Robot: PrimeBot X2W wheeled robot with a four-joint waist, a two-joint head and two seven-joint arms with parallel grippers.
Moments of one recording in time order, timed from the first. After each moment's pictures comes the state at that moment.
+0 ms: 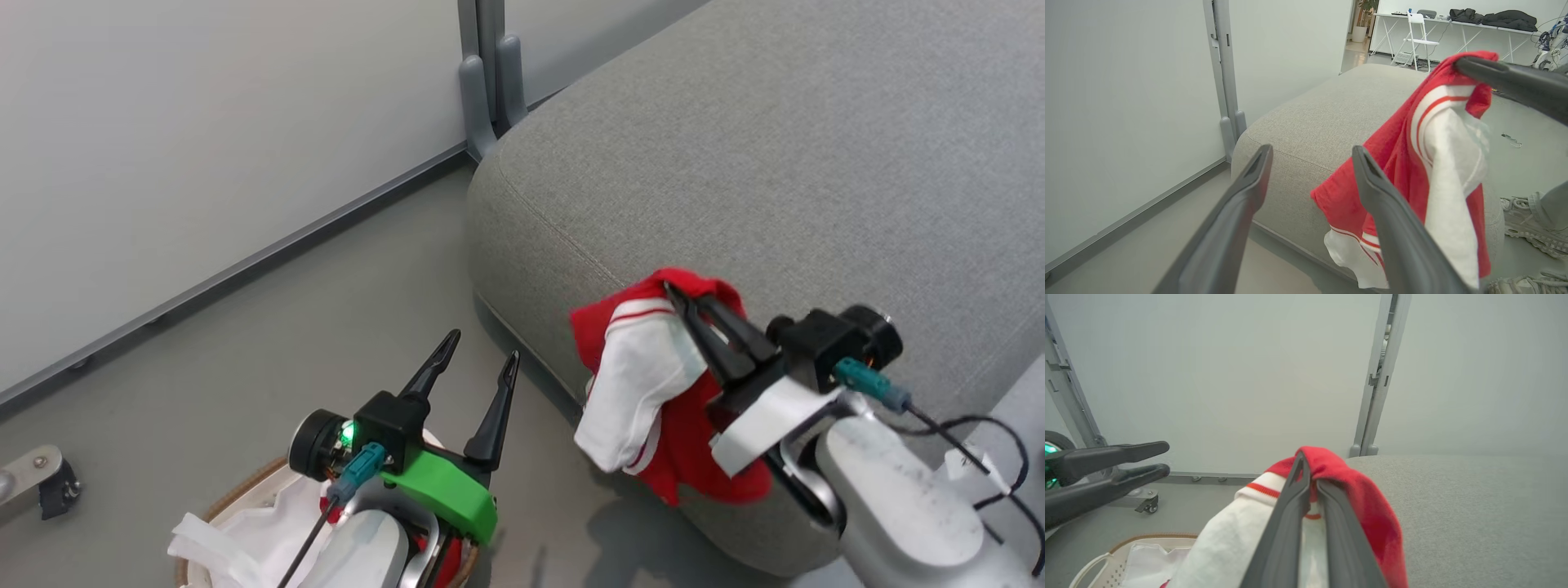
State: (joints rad) left arm -0.28 0.05 -0.49 0.39 -0.29 -0.13 -0.26; right arm -0.39 -0.24 0.48 0.25 0.33 0.13 -0.26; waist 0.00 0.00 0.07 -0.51
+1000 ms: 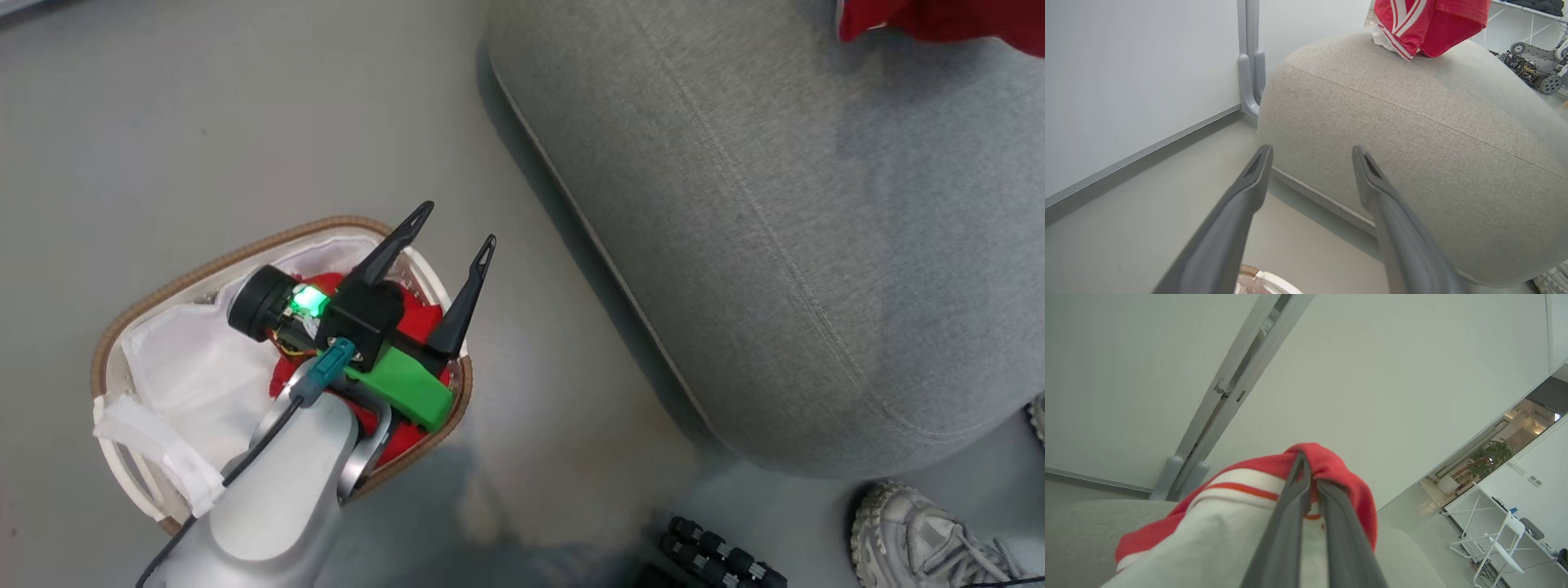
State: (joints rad) left arm -0.54 0.21 -0.61 0.36 -0.27 -0.13 -0.26; right arm -1.19 -0.60 0.21 0.64 0.16 0.13 -0.26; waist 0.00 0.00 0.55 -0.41
